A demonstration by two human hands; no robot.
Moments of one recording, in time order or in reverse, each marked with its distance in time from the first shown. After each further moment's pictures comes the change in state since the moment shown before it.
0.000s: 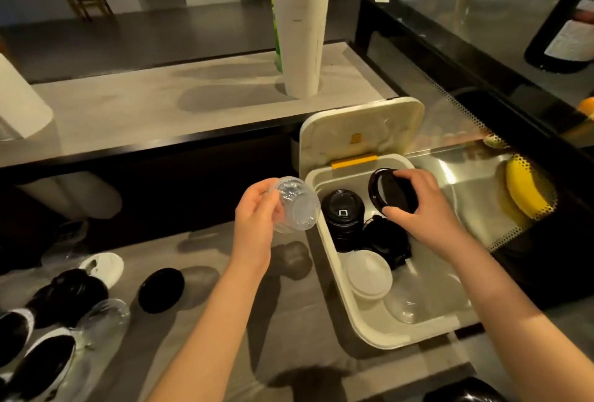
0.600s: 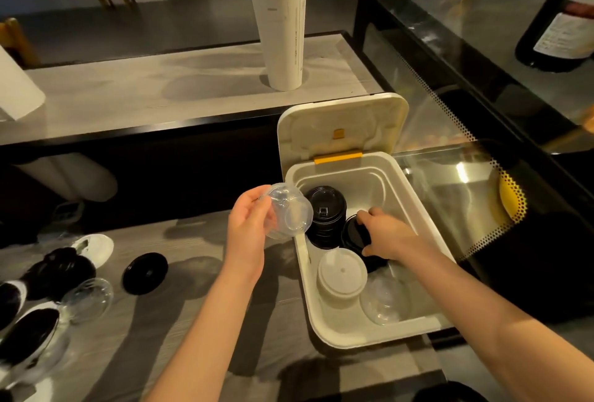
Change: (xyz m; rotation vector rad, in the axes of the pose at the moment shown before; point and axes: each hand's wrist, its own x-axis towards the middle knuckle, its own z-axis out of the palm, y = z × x) left_hand -0.026 -0.019 0.037 0.013 0.080 -0.008; right_hand 0.030 0.062 0.042 -0.653 -0.570 -0.038
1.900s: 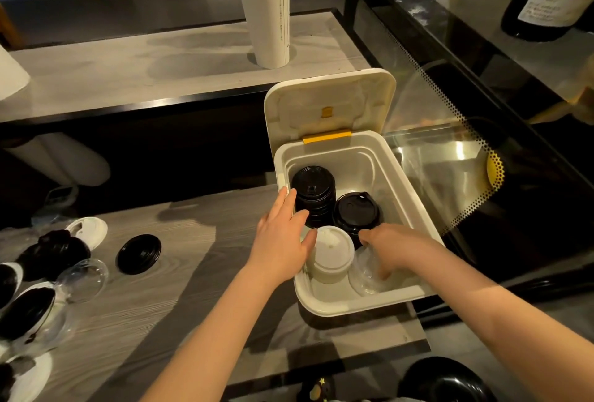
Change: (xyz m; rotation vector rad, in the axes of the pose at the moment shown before) left_hand -0.033 -0.035 0.023 1.344 -0.482 0.247; right_hand -0.067 -0.005 -0.005 -0.159 -0.359 -0.021
